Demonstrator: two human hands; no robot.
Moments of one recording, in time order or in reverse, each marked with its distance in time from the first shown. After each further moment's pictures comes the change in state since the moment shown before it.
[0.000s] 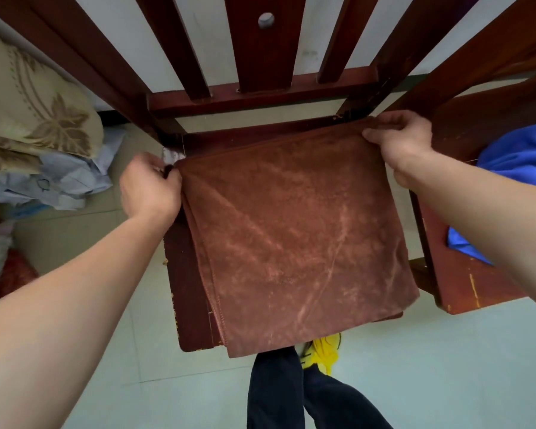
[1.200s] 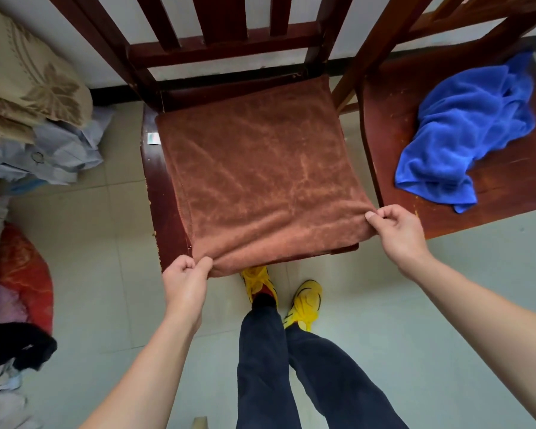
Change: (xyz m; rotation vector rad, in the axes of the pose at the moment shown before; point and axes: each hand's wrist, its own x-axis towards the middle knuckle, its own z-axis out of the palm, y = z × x) left_hand -0.246 -0.078 -0.002 -0.513 -0.280 -0.441; right_hand -0.160 0.161 -0.120 -0.225 -0.067 0.025
